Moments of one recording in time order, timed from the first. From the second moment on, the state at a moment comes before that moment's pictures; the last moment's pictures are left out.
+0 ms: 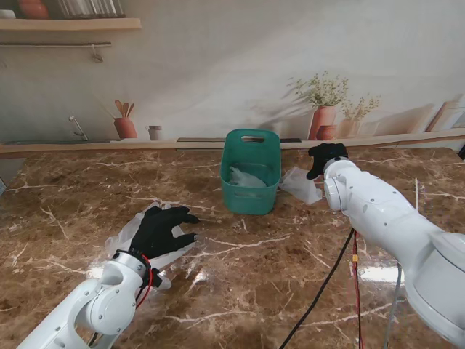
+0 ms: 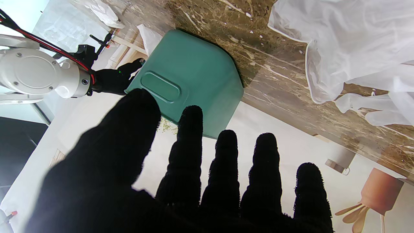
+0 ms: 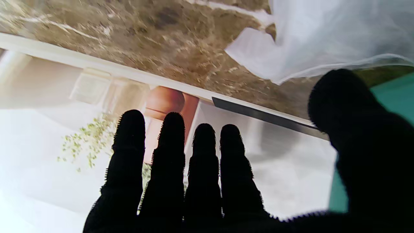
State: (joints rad) left arm 1.70 -1.12 -1.19 -1.69 0.69 -0.04 0.16; right arm -0.61 -1.21 0.35 -0.49 -0.62 0.21 -0.17; left_hand 0.68 -0.39 0.54 -0.12 0.68 -0.02 0.36 0.25 0.53 0.06 0.26 0.23 0.40 0.15 0.21 0.47 -0.07 0.21 0.44 0.67; right_hand 0.29 -0.69 0.95 -0.14 0.45 0.01 0.21 0.46 0.51 -0.06 0.24 0.36 0.57 -0.04 0.28 0.43 0.34 0.05 0.91 0.64
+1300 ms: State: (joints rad) left arm 1.69 -1.12 -1.18 -1.69 0.68 -0.02 0.15; right arm -0.88 -1.15 0.79 -0.78 -0.89 0.30 -0.25; left_hand 0.68 -0.37 0.53 -0.12 0.68 -0.02 0.36 0.25 0.53 0.06 0.26 0.23 0.40 0.15 0.21 0.47 -0.07 0.21 0.42 0.67; right_hand 0.48 -0.78 1.09 -0.27 0.93 -0.29 0.93 0.53 0.99 -0.13 0.49 0.74 0.78 -0.06 0.55 0.56 0.47 0.06 1.06 0.67
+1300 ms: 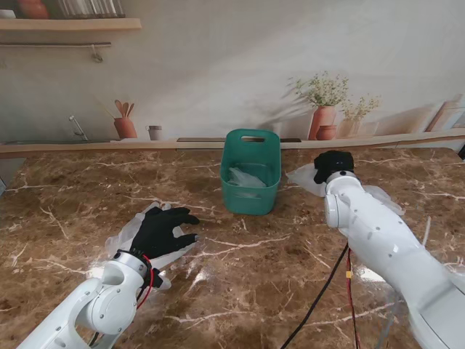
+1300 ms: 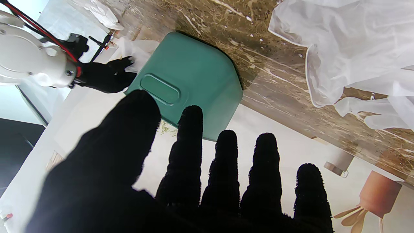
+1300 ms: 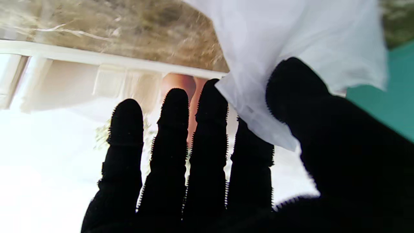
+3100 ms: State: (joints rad) left arm 1.60 -1.17 -1.01 -1.70 0.18 -0.14 0.11; right arm -1.77 -1.12 1.15 -1.73 -1.20 0.09 -0.88; left_hand 0.62 -0.56 0.48 -0.09 0.64 0.03 0.31 0.24 0.60 0.06 0.27 0.36 0.37 0.18 0.22 0.57 -0.10 0.22 0.30 0.77; right_hand 0.48 -0.78 1.10 -0.27 0.94 -0.29 0.93 0.55 1.04 -0.13 0.49 0.77 0.80 -0.06 0.55 0.56 0.48 0.08 1.07 0.67
